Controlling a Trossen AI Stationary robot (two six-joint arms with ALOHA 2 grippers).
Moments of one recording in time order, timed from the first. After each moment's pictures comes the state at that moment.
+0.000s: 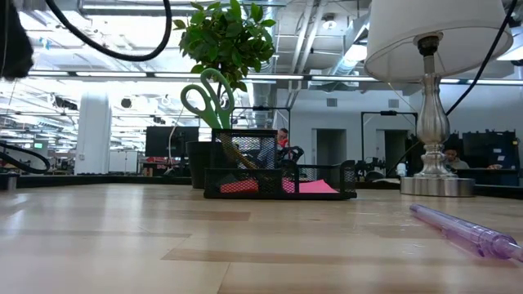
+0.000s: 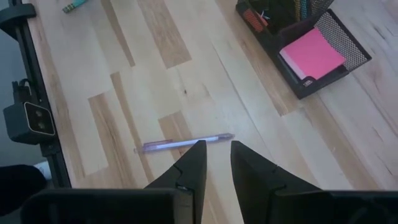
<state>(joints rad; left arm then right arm) -0.77 1.75 0.95 -0.28 0.19 -1.23 0.84 1.71 1.56 -1.22 0.58 1.14</state>
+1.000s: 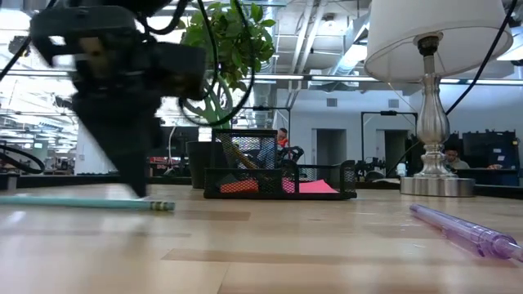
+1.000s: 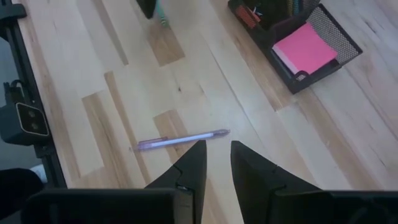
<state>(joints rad) -0.39 1.75 0.95 -0.29 0.04 -0.73 0.84 1.71 1.56 -1.25 0.58 1.18</state>
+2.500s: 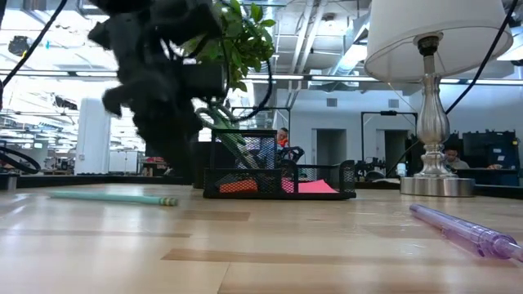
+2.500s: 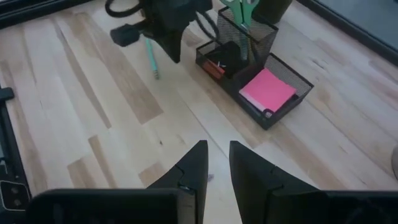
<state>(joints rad) -0.19 1.68 0.89 -0.29 -0.10 -0.24 0.89 1.71 1.56 -1.34 0.84 1.41</state>
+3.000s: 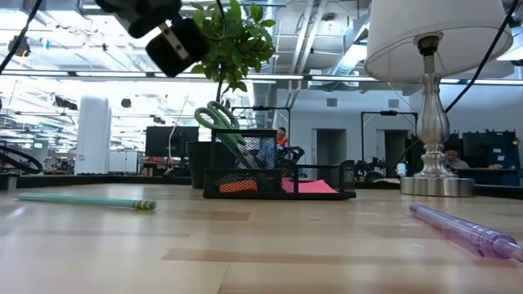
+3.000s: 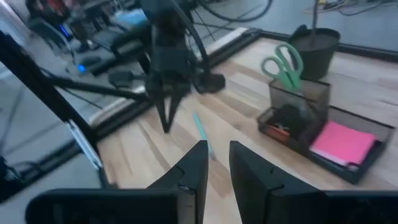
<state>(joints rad) -0.27 1.48 0.99 -0.27 0.45 -0.19 0.93 1.71 1.56 -1.00 1.15 1.42</state>
